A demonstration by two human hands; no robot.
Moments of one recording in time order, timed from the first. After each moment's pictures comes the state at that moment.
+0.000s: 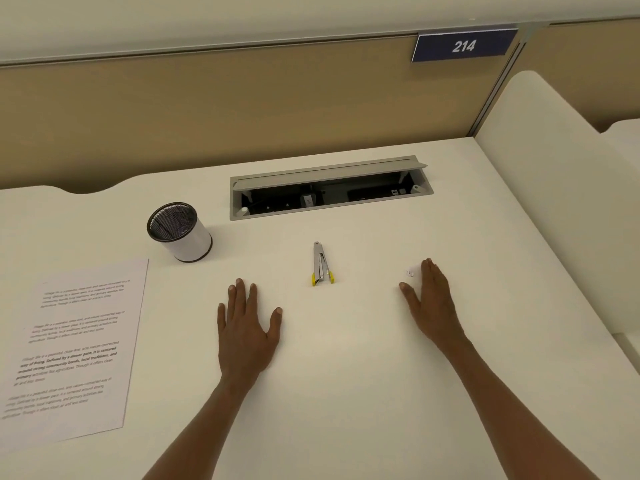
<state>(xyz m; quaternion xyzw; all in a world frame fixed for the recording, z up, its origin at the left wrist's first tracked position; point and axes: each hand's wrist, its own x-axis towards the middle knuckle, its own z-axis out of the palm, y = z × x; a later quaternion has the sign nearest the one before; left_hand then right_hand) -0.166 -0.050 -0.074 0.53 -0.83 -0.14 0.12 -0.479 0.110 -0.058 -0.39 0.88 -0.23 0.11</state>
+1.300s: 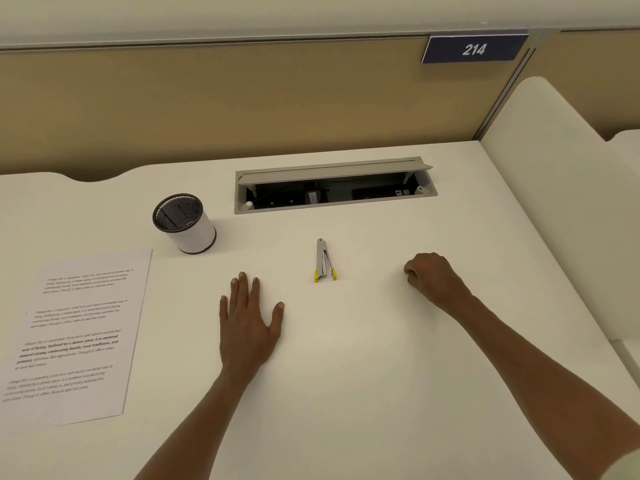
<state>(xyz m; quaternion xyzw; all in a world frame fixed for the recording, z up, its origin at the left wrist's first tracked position) -0.165 -0.050 -0.075 0.53 -0.83 -0.13 0.12 -0.524 0.071 -0.022 -0.57 0.82 -0.04 0.09</state>
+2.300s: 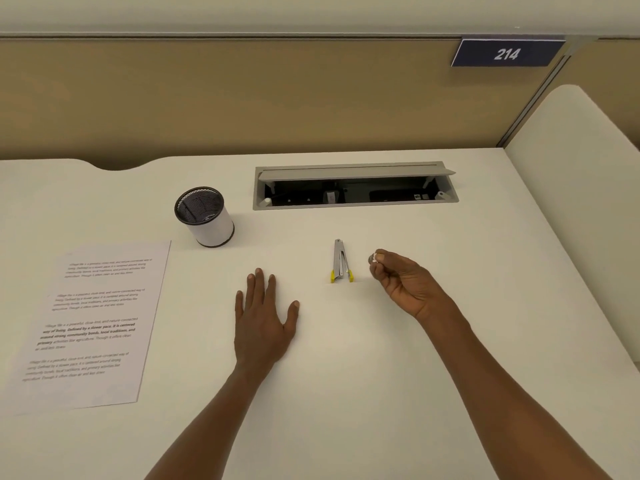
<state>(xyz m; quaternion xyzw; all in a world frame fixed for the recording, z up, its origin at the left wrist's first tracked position) -0.167 -0.050 -0.076 0.53 -0.83 -0.13 0.12 -0.432 0.020 0.016 0.02 0.44 -0.68 0.59</state>
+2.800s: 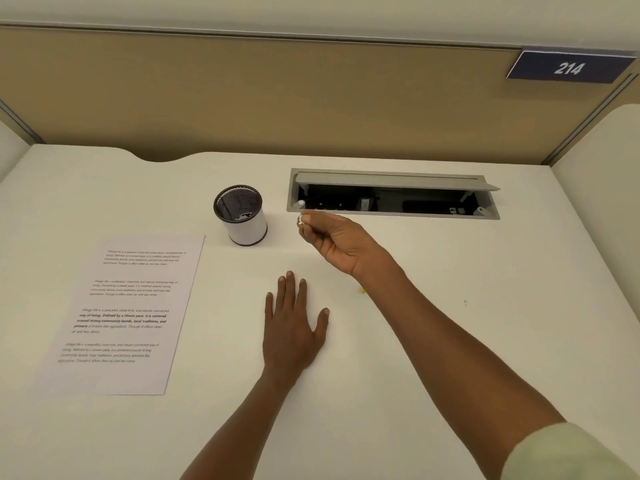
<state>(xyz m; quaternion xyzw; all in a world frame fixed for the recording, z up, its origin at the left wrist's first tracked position) -0.168 -0.049 -0.076 0.53 -0.83 -0.13 0.12 -0.323 -0.119 0.066 -0.07 0.40 -0.60 0.69</state>
